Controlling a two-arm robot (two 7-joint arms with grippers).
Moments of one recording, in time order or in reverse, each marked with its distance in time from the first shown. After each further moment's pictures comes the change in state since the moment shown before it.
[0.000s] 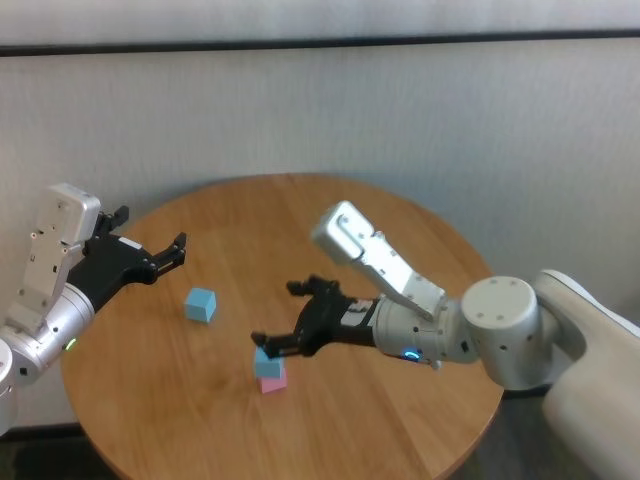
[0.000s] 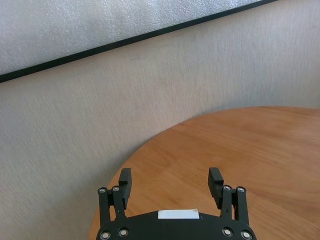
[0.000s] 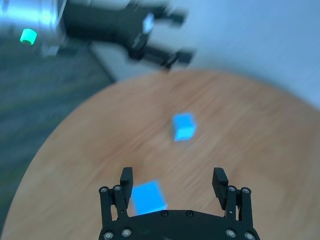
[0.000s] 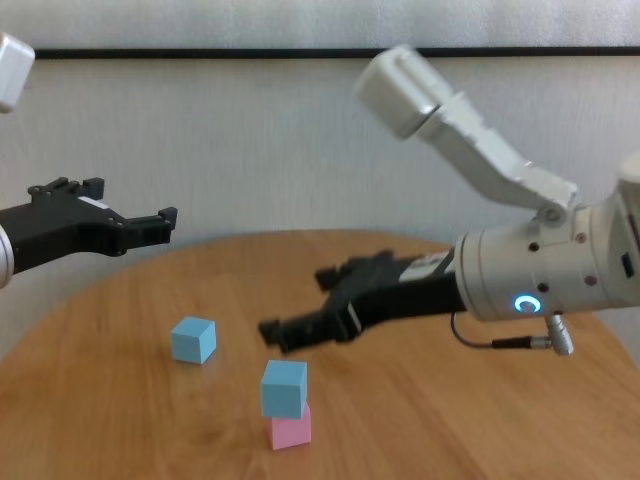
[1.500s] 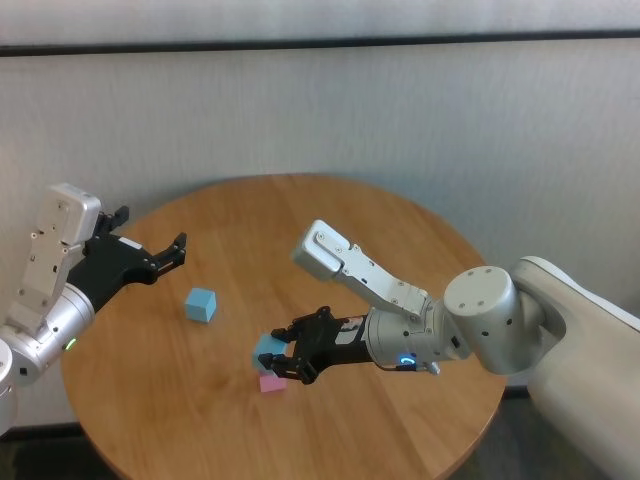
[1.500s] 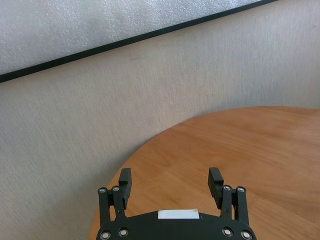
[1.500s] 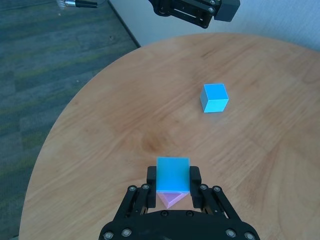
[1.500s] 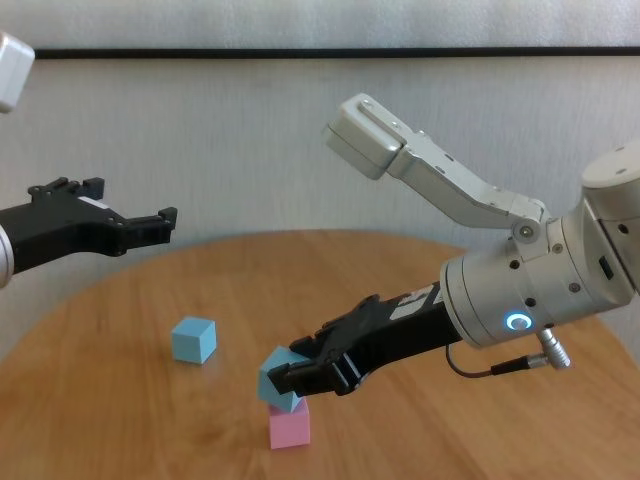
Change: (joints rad) left arm 0.000 0.000 0.000 0.000 0.000 0.000 0.000; right arm 0.074 -0.009 -0.070 0.078 -0.010 0.087 0.129
